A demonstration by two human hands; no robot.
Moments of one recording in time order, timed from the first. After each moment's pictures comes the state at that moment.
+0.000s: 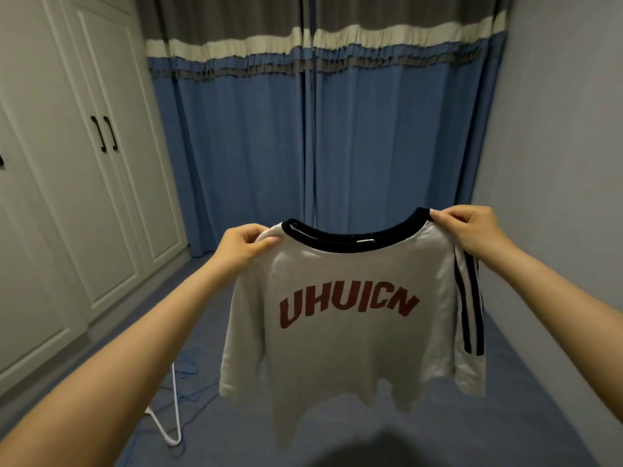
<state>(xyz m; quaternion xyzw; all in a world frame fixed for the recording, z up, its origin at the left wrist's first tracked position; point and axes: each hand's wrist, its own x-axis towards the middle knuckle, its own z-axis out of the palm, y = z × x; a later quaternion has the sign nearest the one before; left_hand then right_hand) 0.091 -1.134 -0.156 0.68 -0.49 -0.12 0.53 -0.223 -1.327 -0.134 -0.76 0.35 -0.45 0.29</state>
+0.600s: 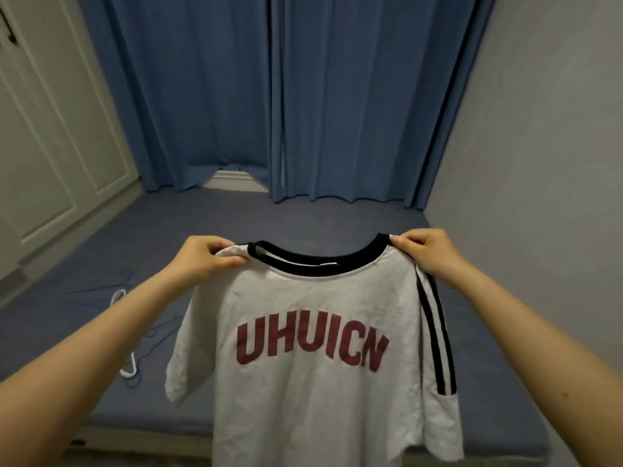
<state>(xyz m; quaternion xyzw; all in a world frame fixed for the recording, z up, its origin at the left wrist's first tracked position) 0.070 -1.167 -0.292 0.77 -0.45 -0.21 0.41 -0.246 -1.367 -0.284 -0.78 0.43 -0.29 0.34</state>
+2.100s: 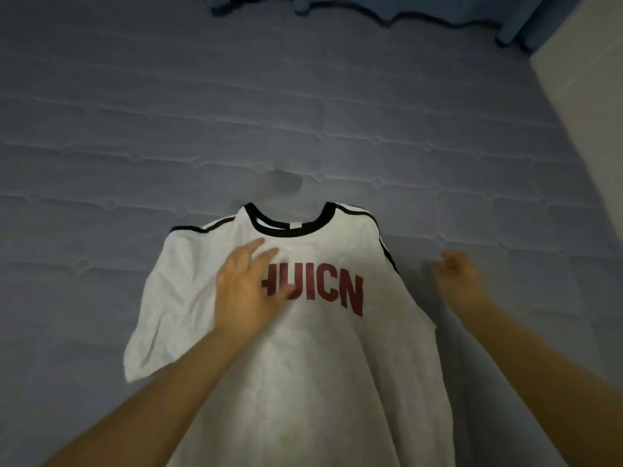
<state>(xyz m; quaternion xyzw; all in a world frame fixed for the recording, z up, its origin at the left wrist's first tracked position) 0.173 -1.618 -0.838 0.82 -0.51 -0.14 0.22 -0.095 -1.790 -0.813 -0.55 0.70 -0.13 0.43</state>
